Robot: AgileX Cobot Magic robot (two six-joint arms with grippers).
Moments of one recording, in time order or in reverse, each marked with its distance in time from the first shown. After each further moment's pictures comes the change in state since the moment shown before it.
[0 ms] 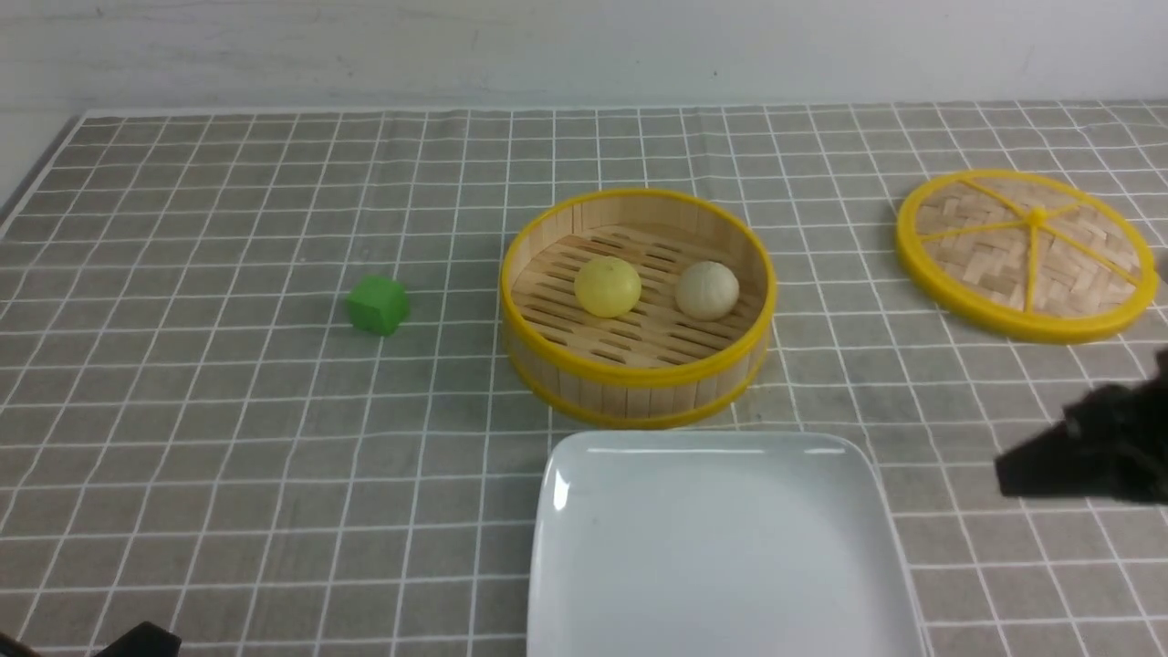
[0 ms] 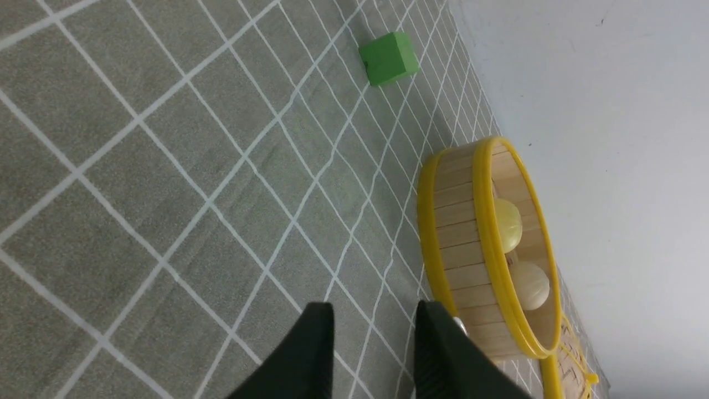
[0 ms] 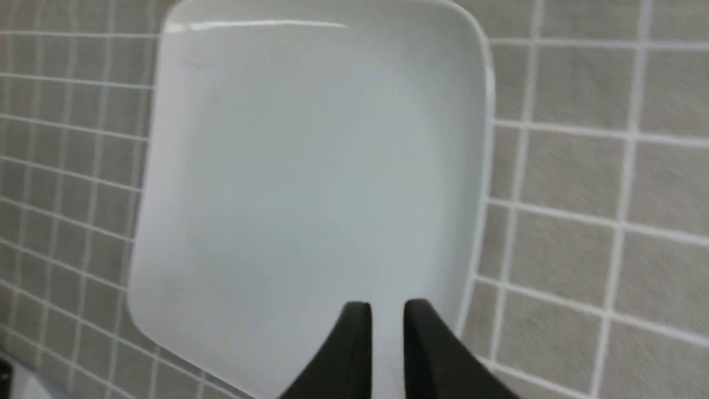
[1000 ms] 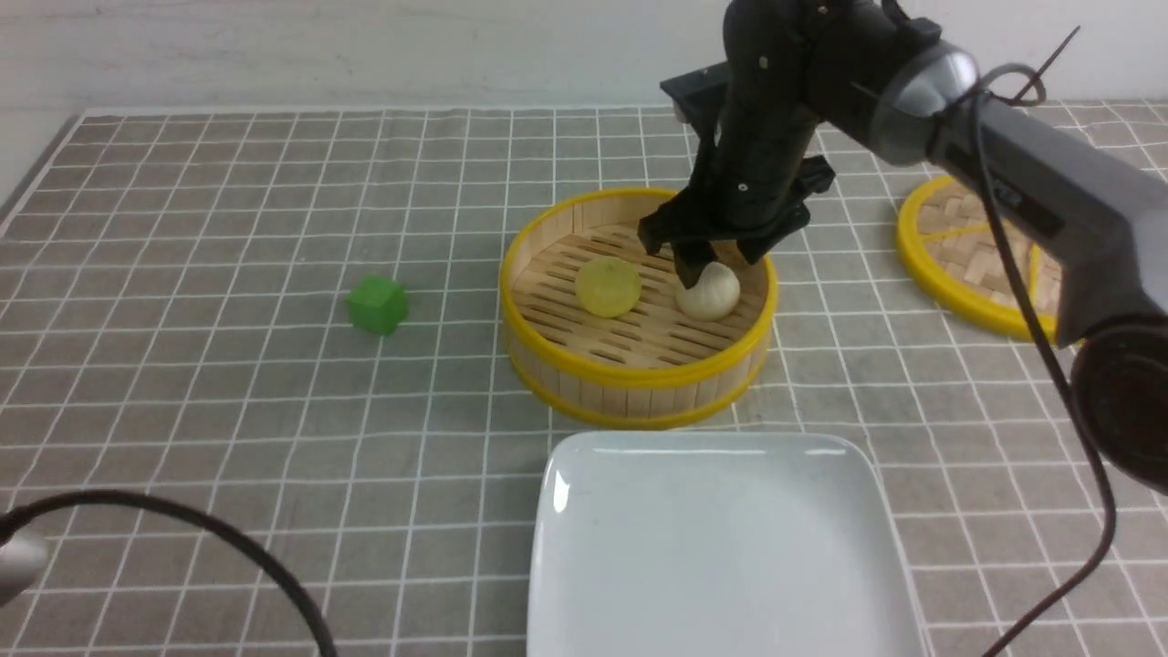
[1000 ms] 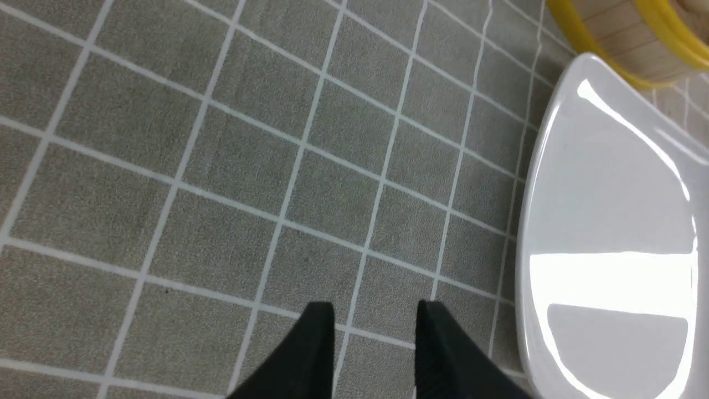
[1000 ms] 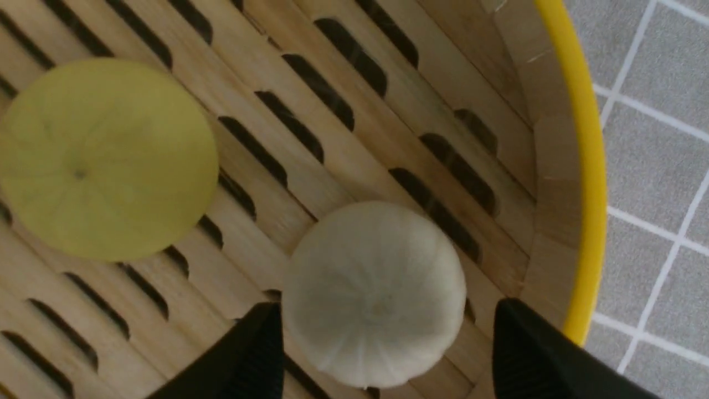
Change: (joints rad) right arm 0.437 1.136 -1.431 -0.786 0.244 0.516; left arm 0.000 0.433 -0.344 0.031 0.458 0.399
